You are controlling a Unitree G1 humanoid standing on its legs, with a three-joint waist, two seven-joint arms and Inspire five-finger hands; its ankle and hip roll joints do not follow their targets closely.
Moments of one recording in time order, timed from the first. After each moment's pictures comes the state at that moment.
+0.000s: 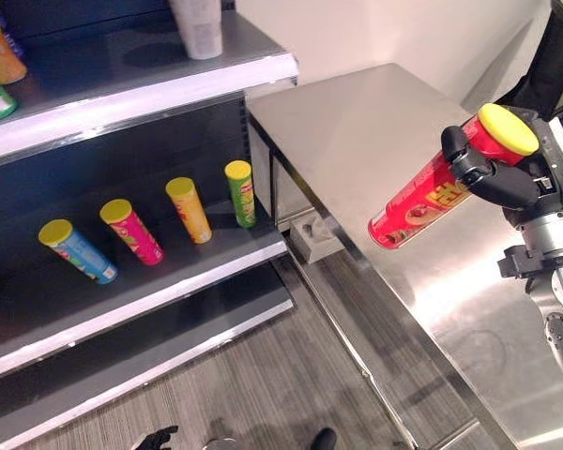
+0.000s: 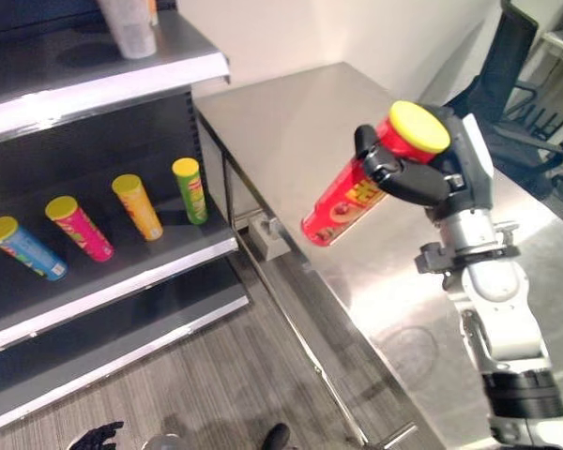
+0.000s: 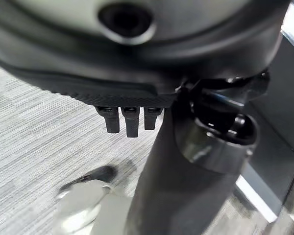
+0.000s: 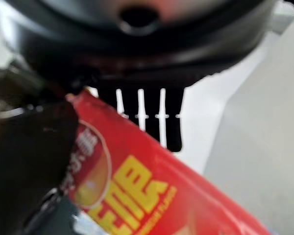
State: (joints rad) left arm 0.13 0.36 -0.11 1.05 -0.01 -0.06 -0.03; right arm -0.16 -0.93 -0.10 -0.07 0.55 -0.18 0.04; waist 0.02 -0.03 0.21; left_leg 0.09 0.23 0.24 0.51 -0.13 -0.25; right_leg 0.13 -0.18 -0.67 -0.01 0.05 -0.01
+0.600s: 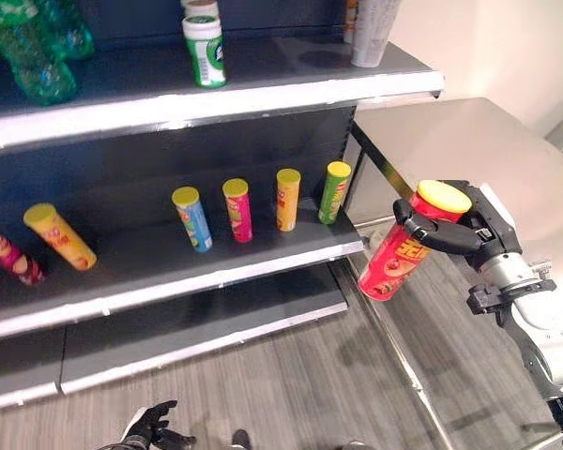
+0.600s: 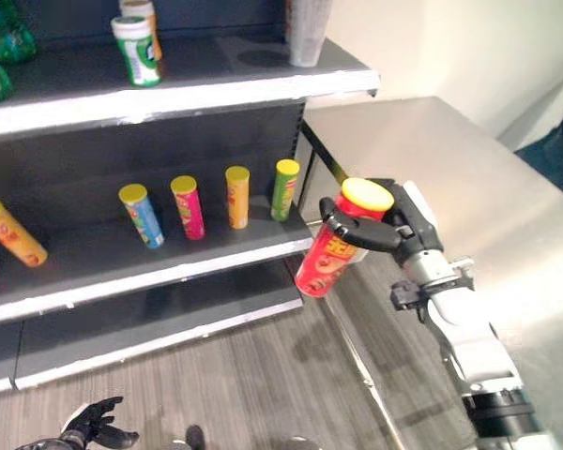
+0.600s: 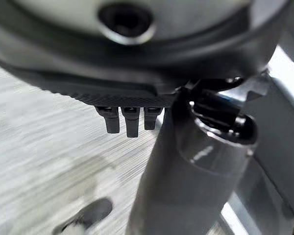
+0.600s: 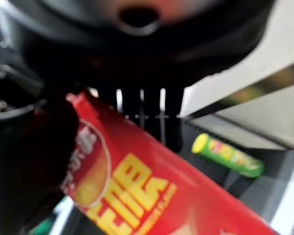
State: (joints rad) left arm 0.12 0.41 -0.10 0.96 -0.04 -0.06 -0.03; right arm -0.18 -0.83 0.00 -0.07 0.44 -0.12 0.08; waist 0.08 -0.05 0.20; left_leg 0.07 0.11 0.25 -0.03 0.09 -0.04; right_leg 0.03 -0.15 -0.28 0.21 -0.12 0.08
